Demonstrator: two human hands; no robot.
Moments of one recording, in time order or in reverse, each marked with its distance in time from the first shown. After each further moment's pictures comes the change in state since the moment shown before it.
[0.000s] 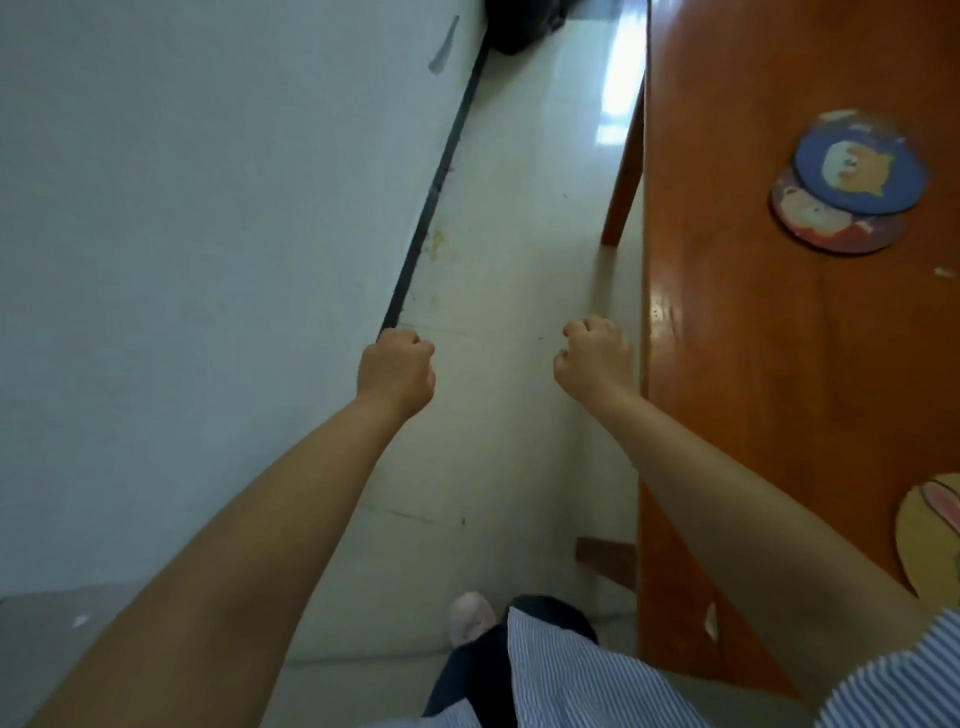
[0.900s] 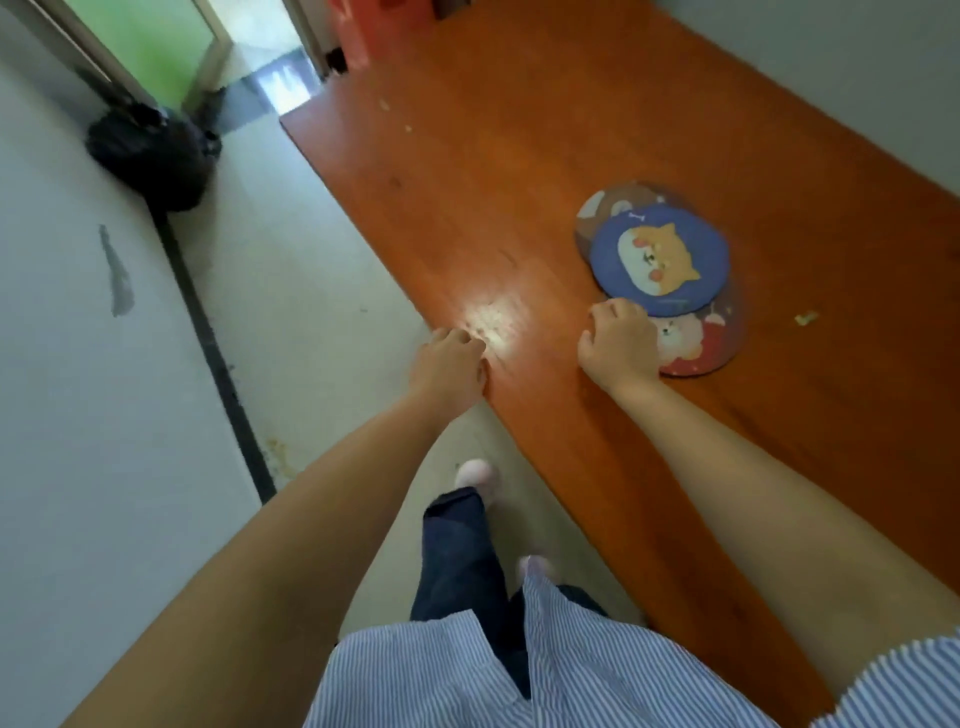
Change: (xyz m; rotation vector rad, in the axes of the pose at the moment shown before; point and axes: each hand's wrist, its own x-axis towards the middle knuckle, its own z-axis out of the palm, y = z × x) left_hand 0.420 0.235 -0.044 0.139 -0.159 0.849; right_hand 0.262 0.181 -0.105 0.115 0.329 0.678
